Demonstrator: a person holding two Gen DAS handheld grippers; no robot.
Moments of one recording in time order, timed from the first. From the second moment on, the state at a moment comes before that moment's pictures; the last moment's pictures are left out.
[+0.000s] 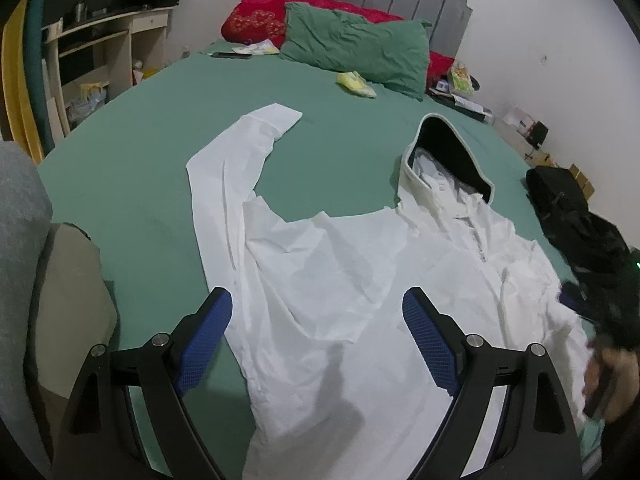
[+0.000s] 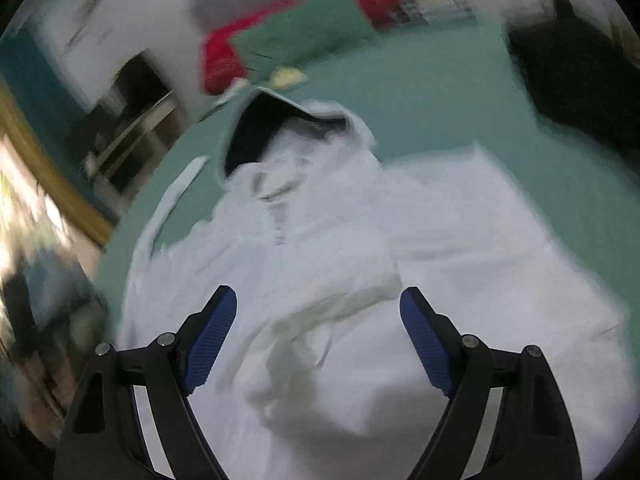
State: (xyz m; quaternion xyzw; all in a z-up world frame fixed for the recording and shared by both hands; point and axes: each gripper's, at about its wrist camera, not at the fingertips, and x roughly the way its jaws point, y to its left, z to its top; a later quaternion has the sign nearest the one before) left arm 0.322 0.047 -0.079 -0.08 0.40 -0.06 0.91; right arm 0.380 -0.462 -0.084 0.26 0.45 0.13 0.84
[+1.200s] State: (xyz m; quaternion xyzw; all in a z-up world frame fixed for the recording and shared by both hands) left arm 0.339 0.131 -0.096 -0.14 0.44 0.01 0.89; right arm 0.629 -0.067 -0.078 0.12 0.50 0.29 0.81
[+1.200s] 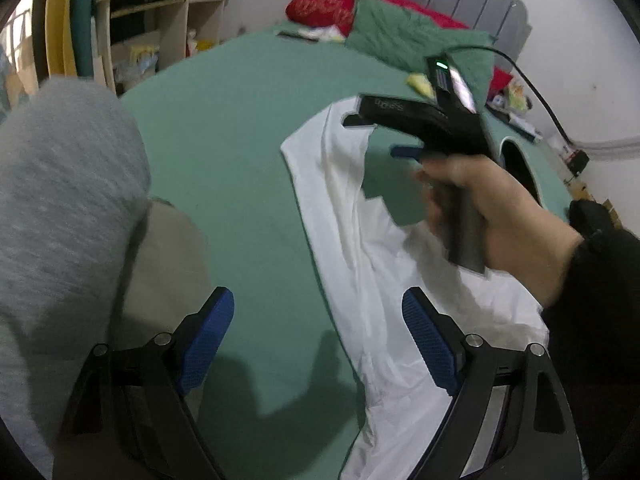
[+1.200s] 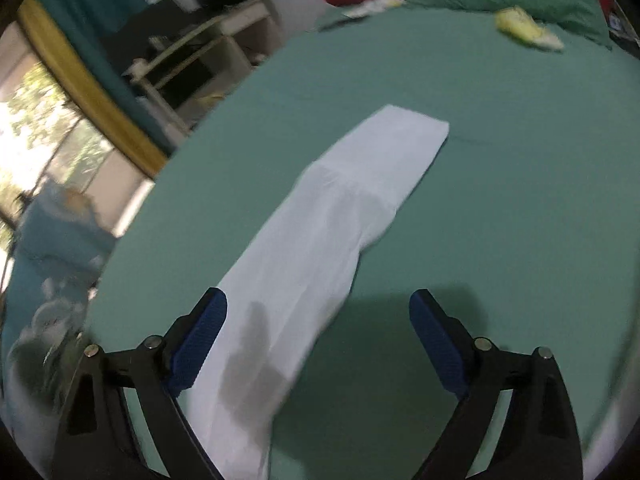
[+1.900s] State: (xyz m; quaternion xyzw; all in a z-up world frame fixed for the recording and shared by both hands) left arm 0.341 0.104 -0.092 -0.16 0.44 -0.02 0.88; right arm 0.494 -0.240 0.102 0.04 0.31 0.22 0.93
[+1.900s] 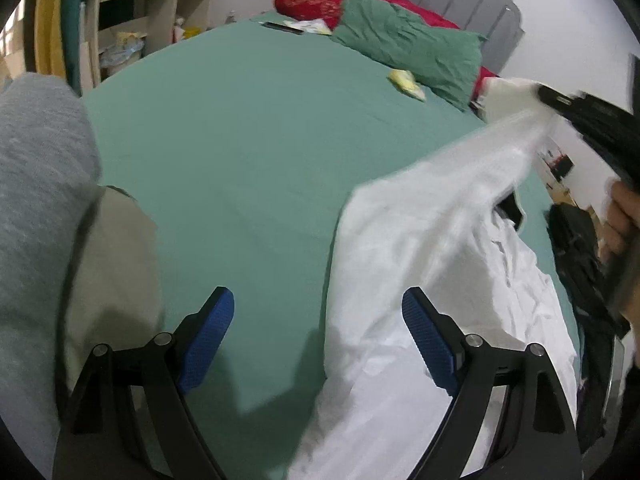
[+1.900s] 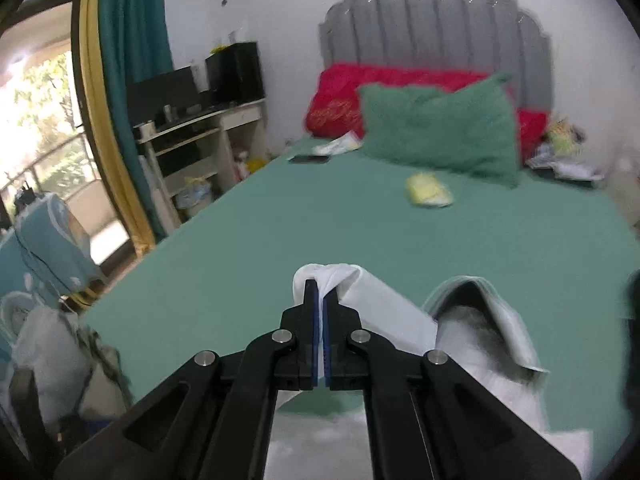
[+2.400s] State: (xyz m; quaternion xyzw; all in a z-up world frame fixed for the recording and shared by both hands) left arm 0.351 -0.003 -0.138 -0.04 0.50 -0.09 0.86; right arm 0.387 -0.417 -0.041 0.10 0.47 0.08 0.87
